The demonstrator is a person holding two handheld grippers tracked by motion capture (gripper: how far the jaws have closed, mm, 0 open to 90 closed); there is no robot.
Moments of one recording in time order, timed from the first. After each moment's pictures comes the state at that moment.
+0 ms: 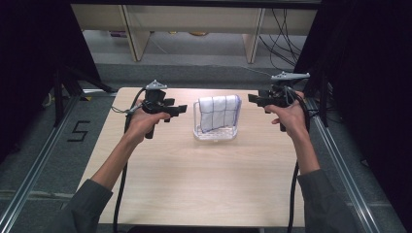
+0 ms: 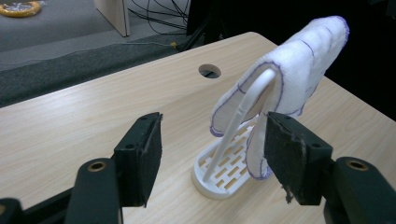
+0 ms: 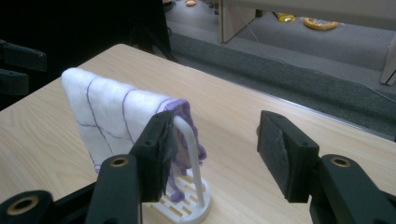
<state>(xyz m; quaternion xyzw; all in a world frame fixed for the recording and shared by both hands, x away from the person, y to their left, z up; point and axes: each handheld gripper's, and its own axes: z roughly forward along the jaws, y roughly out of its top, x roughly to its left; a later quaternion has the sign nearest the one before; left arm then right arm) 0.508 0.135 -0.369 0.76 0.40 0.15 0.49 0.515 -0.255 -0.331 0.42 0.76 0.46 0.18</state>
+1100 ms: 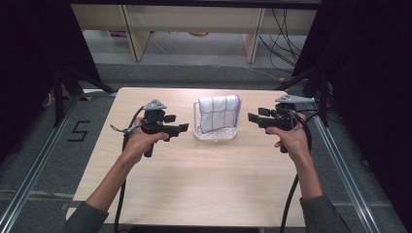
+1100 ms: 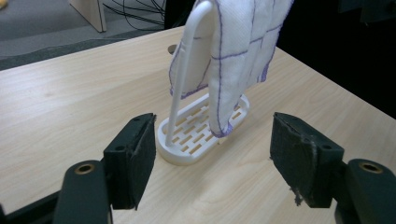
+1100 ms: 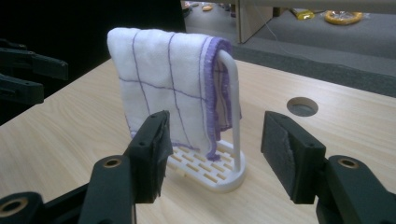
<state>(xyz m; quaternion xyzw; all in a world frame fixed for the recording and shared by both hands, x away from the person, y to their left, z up) 0.462 0.137 -0.396 0.77 0.38 0.12 0.51 0.467 -0.262 -0.367 0.41 0.75 0.50 0.16</state>
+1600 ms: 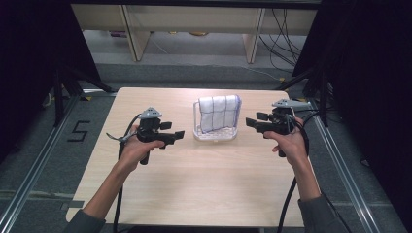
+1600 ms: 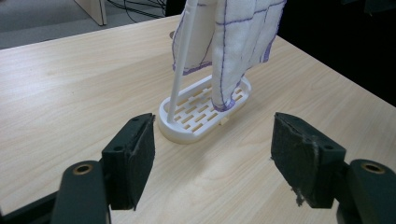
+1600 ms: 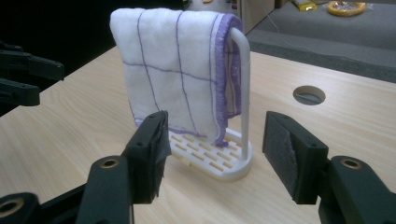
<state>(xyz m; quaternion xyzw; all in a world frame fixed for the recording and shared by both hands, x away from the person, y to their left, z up) 0.448 0.147 -0.414 0.76 0.39 0.11 0.50 0.457 -0.254 -0.375 0.43 0.75 0.49 0.13</state>
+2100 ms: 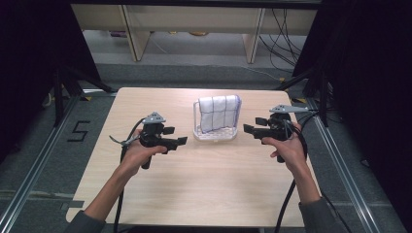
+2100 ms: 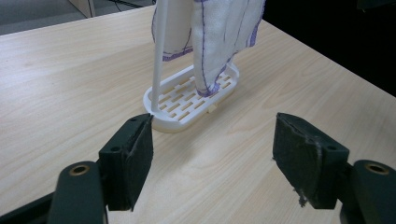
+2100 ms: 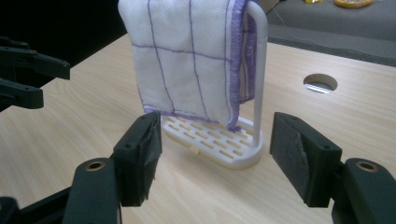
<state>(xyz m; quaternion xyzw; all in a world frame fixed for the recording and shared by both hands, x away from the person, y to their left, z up) 0.439 0.140 -0.420 0.78 0.37 0.10 0.49 0.448 -0.250 -0.386 0.42 0.76 0.48 0.13</state>
